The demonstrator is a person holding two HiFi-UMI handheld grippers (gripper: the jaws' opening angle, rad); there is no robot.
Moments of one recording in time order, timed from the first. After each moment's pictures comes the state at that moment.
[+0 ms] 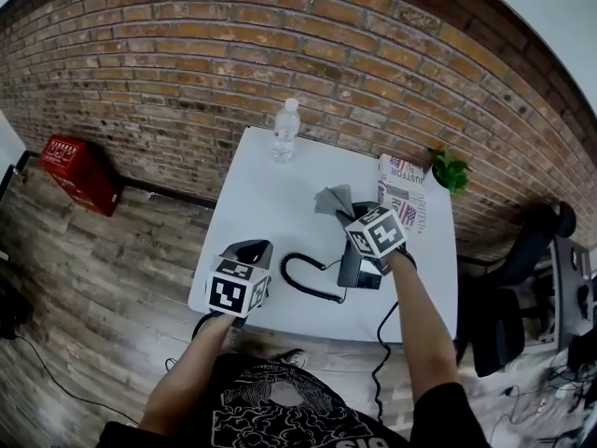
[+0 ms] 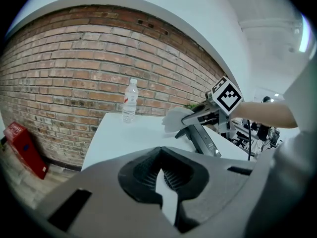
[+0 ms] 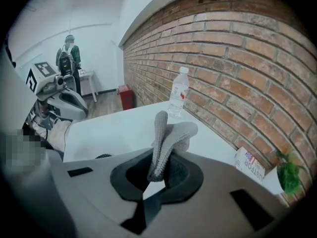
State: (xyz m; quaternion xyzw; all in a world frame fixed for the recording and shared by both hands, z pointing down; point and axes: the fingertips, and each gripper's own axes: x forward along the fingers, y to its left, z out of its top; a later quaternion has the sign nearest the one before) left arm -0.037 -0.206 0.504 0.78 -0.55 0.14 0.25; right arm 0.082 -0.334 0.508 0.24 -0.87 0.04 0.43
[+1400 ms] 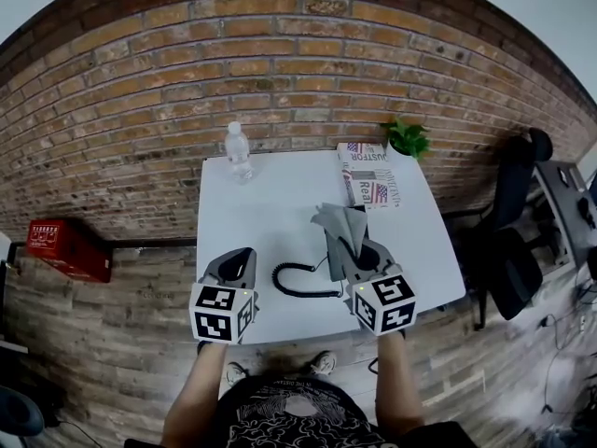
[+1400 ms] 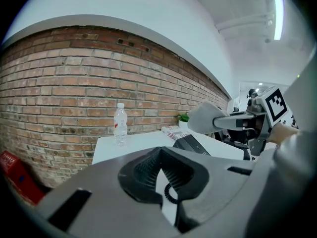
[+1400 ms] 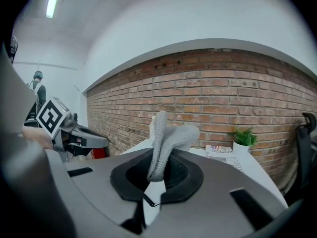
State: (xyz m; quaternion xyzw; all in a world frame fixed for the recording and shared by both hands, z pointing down) left arm -0.030 -0.212 0.436 0.83 -0.52 0.14 0.15; right arm 0.137 -0.225 0.397 0.48 -0.86 0.07 0.14
